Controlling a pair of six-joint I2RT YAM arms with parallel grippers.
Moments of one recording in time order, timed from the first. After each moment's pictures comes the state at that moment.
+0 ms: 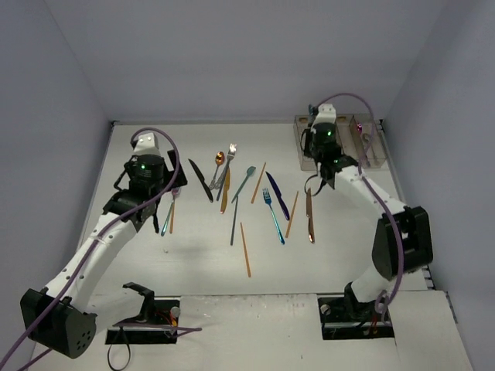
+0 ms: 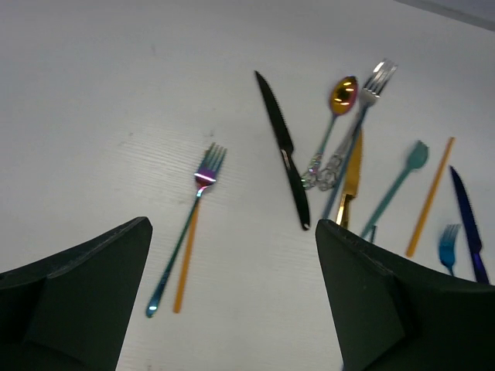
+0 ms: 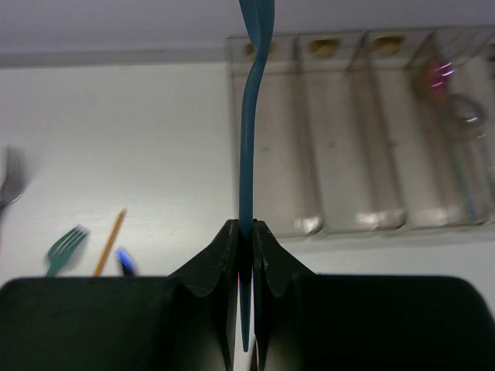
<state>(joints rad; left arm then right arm) -0.37 1.08 0.99 -0.44 -0.38 -0.43 0.31 1.58 1.16 0.01 0.27 0.14</state>
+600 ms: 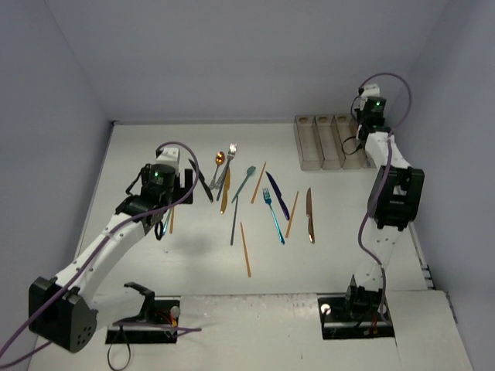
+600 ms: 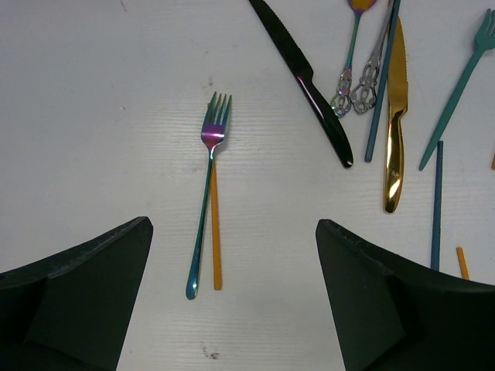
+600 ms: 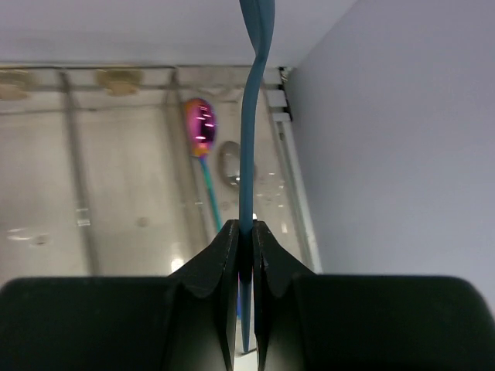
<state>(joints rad) -0.39 1.11 0.89 -0.42 -0.32 -0.19 -0.12 2.12 1.73 -0.07 0.25 -0.30</state>
